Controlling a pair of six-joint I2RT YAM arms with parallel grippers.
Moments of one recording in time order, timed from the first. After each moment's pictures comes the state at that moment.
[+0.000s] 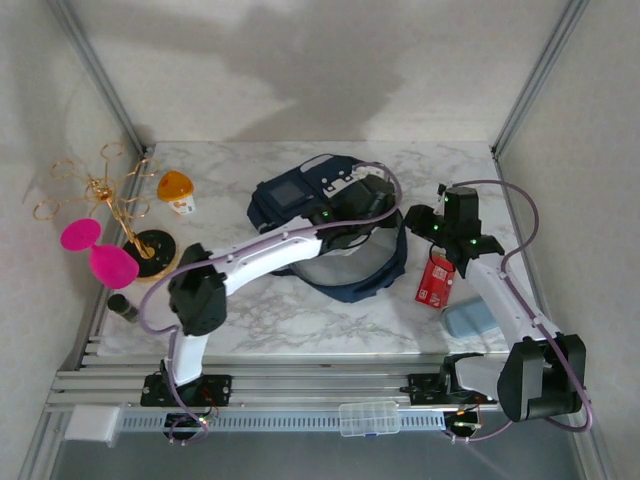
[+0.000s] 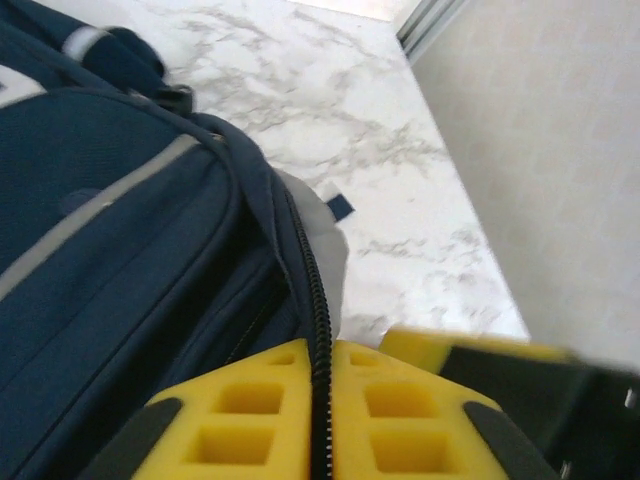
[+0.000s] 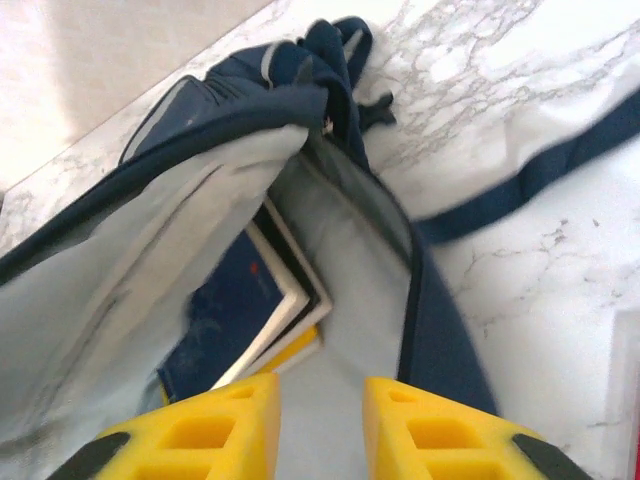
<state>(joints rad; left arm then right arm) -0.94 2.02 1.84 -0.33 -0.25 -0.73 0.17 1.20 0.89 -0.34 -0.20 0.56</state>
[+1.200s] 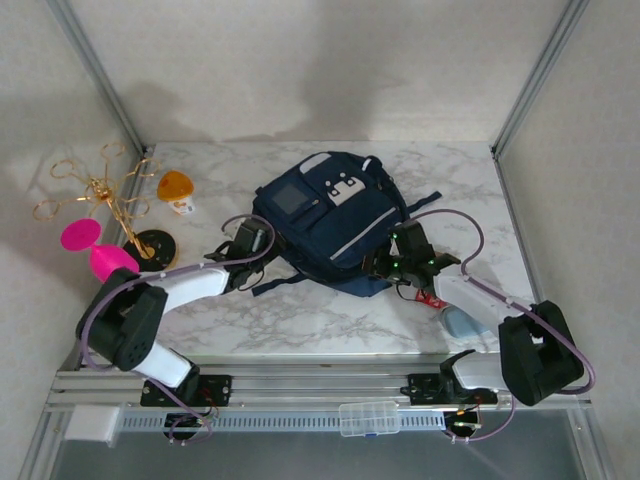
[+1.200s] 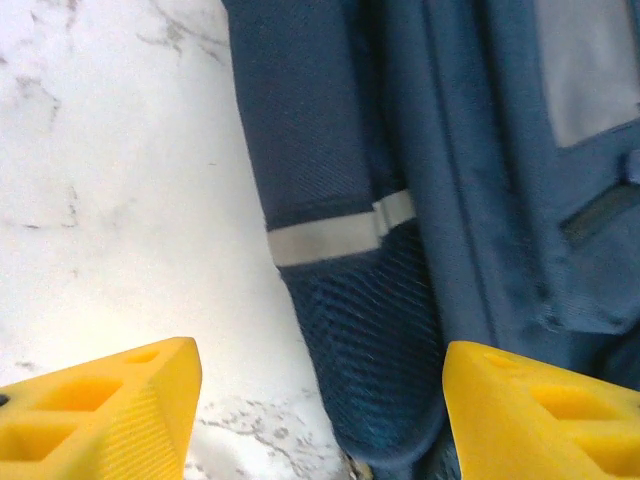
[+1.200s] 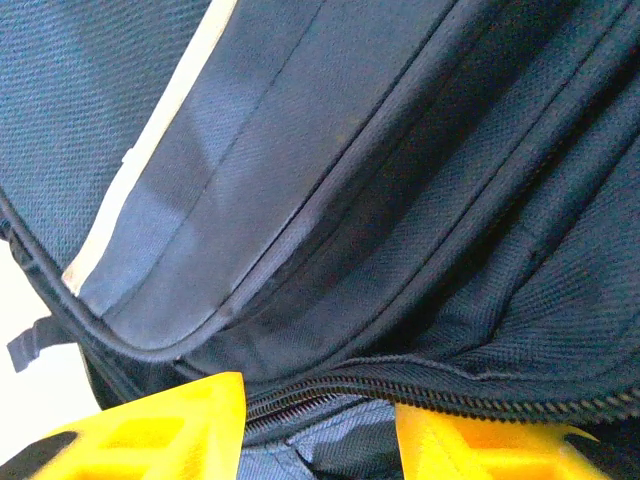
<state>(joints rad) -0.49 1.54 0.70 0.05 -0.18 -1.07 0.46 1.32 0.68 -0.28 -0.20 0.64</state>
